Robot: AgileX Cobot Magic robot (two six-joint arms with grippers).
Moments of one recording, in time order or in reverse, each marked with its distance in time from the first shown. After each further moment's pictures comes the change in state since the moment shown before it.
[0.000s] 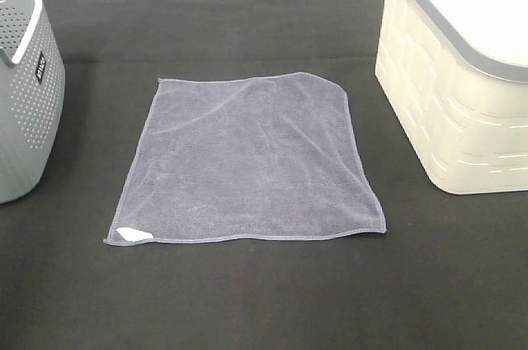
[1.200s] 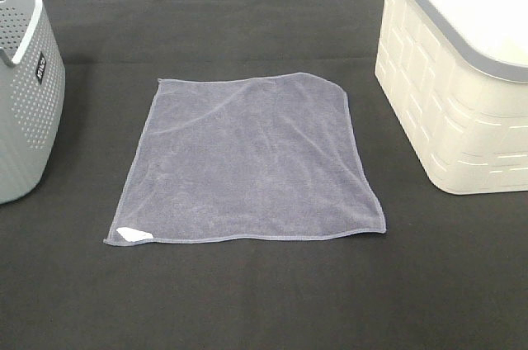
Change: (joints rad) left arm 0.000 -0.725 0.519 -0.048 0.003 0.000; right arm 0.000 -0.861 0.567 0.018 -0.087 -0.048
